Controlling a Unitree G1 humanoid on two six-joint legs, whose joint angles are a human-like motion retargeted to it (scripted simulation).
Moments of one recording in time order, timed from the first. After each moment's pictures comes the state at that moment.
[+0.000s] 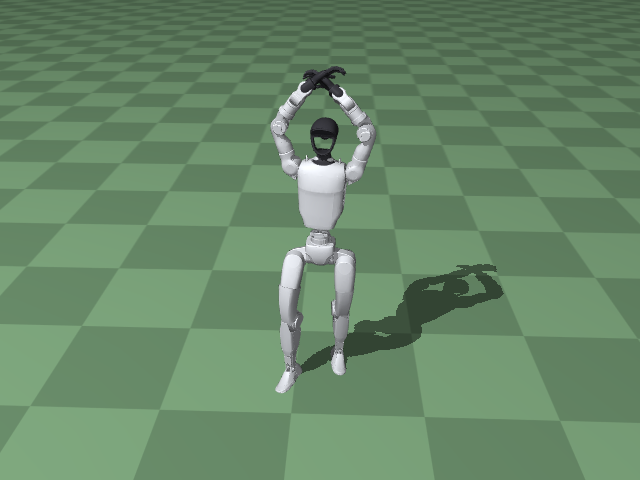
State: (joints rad) left arm -2.93 0.83 -1.40 0.55 -0.98 -0.47 -0.09; right arm -2.96 -0.89 1.40 0.61 1.35 -0.32 0.25; waist -0.07 -0.02 -0.19; left_leg 0.09 -0.02 0.23 -0.03 -0.18 -0.26; right_leg -0.26 -0.14 -0.34 0.19 0.03 0.26
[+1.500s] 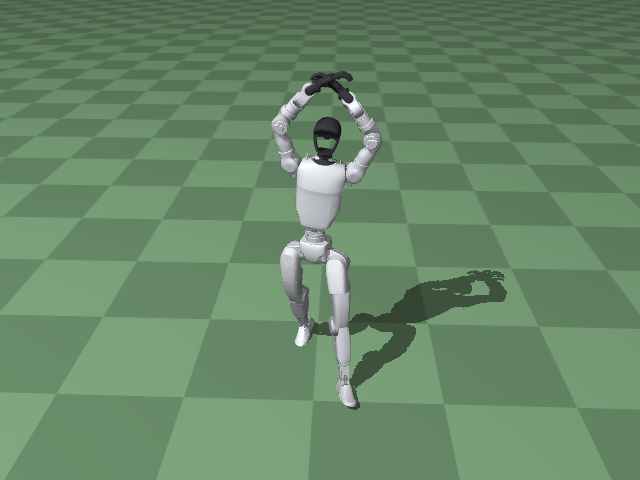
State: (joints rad) left arm -2.82 0.89 -1.40 0.52 -1.08 -0.43 -0.18; right arm -2.84 -0.91 1.40 0.59 1.46 -0.24 0.35; waist 0.26 -0.14 -0.18; left_leg -0.22 0.23 0.60 -0.09 0.03 -0.26; right_leg 0.18 -0.05 0.05 0.15 -0.14 0.26
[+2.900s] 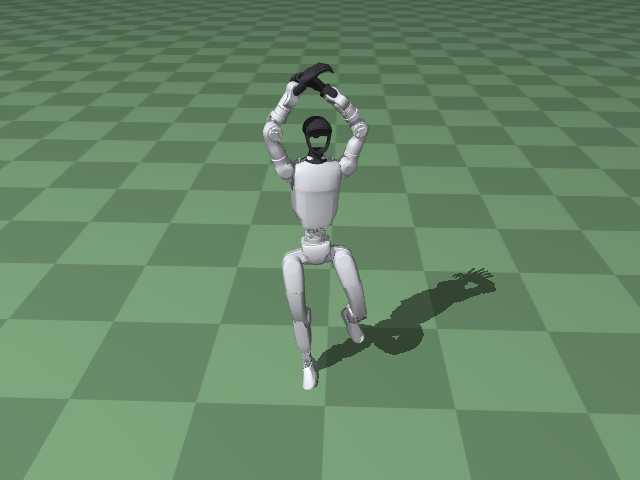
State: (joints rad) left arm -2.84 0.79 -1.40 0.56 -1.02 -0.40 -0.10; right arm -2.85 -0.93 1.40 0.66 1.65 -0.13 0.41; waist 0.20 -0.14 -0.14; left_leg -0.05 0.24 0.23 0.86 -0.17 -0.14; right_leg -0.06 0.01 -0.15 0.02 0.06 0.26
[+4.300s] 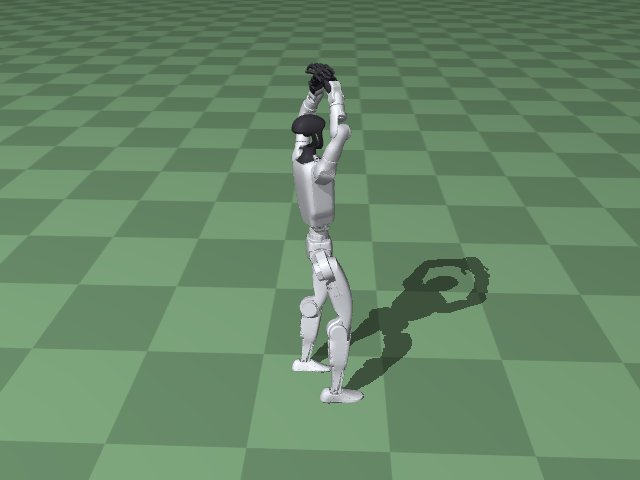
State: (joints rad) left arm -2.75 0.87 -1.40 0.55 -1.02 -0.43 -0.17; right arm -2.75 -0.89 1.40 0.61 1.55 -0.20 0.37; waist 0.26 -0.05 -0.07; left_leg 0.13 -0.15 -0.17 0.01 -0.13 -0.26; right_leg -0.17 -0.12 0.08 0.25 0.02 0.26
